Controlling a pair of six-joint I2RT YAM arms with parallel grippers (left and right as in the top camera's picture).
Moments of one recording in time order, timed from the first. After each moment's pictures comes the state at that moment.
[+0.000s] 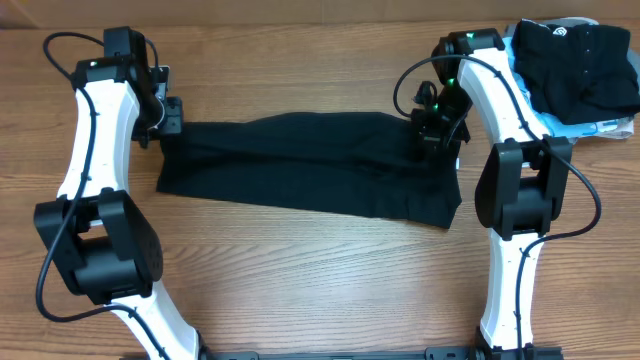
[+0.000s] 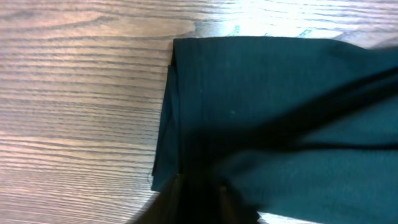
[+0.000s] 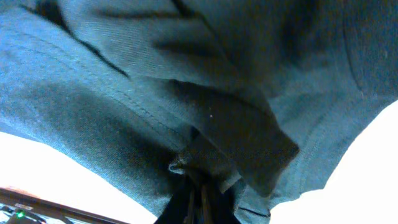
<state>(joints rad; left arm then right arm) 0.15 2.01 1.77 -1.12 -0.02 0.07 0.11 2.39 2.14 -1.63 -0.25 0.04</state>
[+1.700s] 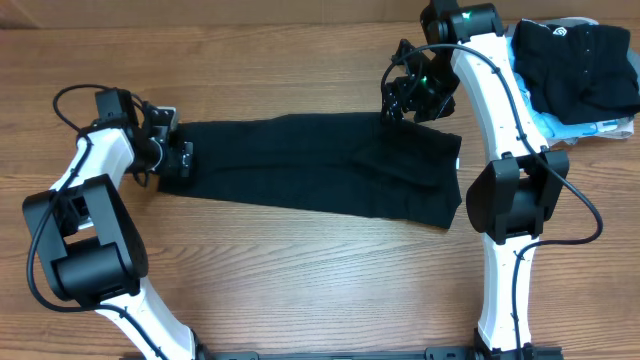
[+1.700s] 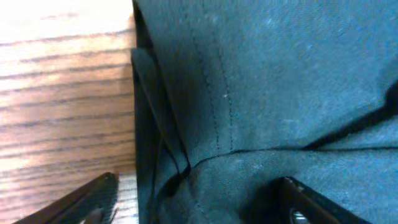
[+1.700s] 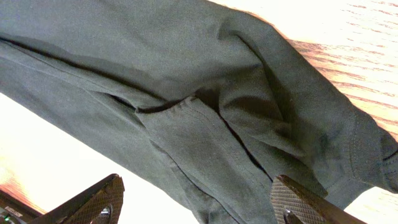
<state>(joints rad) 0.29 2.02 1.32 -0.60 0.21 0.35 0.17 2.38 2.38 -1.58 -0.33 -0.10</state>
